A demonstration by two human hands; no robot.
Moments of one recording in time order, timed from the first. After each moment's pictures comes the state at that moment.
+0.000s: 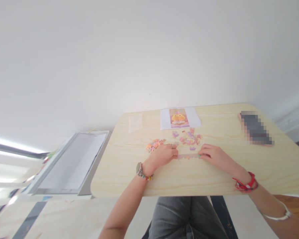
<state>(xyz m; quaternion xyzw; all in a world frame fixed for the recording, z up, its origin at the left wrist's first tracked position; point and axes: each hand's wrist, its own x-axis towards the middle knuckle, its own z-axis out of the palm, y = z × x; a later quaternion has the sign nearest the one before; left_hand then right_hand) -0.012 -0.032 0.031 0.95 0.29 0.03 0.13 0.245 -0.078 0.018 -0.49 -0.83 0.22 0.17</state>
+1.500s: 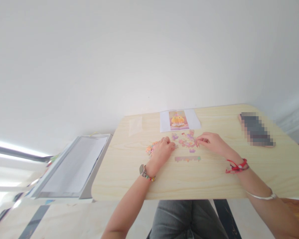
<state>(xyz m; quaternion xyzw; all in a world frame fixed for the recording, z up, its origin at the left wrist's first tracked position) -0.003 -0.026 0.022 0.87 0.49 0.06 0.07 0.255 -0.027 0.023 -0.55 -0.78 0.22 0.22</state>
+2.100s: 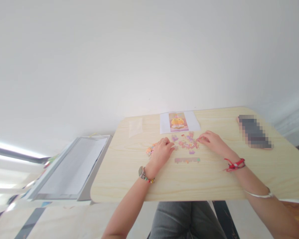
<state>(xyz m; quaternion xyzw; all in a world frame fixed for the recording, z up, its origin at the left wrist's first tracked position) -0.007 -0.027 0.019 0.87 0.47 0.16 0.03 0.270 -0.014 0.006 -0.57 -0.78 0.16 0.22</state>
